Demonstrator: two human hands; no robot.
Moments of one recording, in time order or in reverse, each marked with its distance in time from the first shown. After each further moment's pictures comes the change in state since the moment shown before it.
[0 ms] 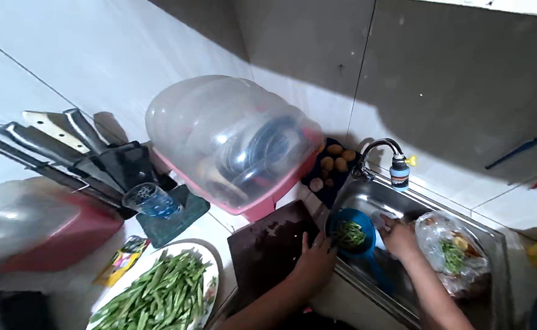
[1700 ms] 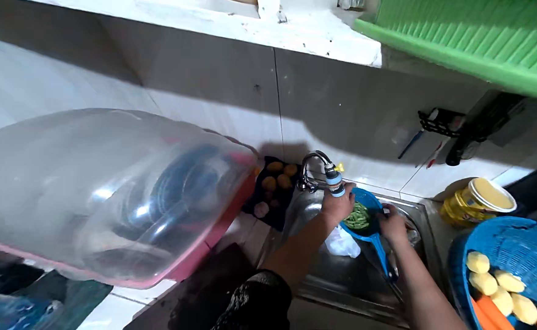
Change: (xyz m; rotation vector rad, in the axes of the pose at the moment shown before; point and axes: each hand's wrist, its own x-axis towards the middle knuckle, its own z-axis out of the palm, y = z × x) left_hand 0.343 0.157 0.066 -0.383 0.346 0.181; right_hand -0.012 0.105 -0.074 0.333 0.364 0.461
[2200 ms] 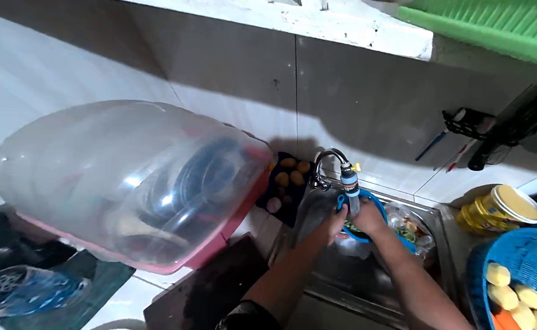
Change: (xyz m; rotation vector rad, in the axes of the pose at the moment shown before) left_hand -0.111 -0.038 -0.043 -1.187 -0.477 -0.876; right_hand -0.007 -0.100 0.082 -0.456 -0.168 -0.500
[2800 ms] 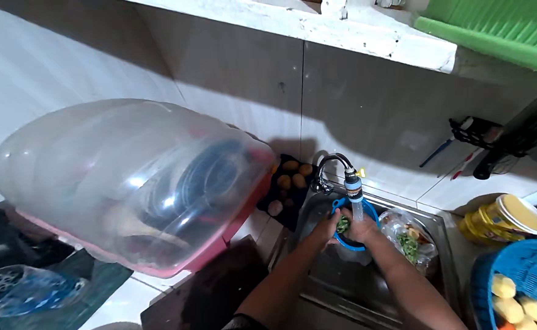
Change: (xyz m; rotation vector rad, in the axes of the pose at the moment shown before) left_hand -0.022 0.002 -0.030 -0.009 0.004 0.042; right_hand -0.010 -0.013 0.028 -0.016 -0.149 -0.211
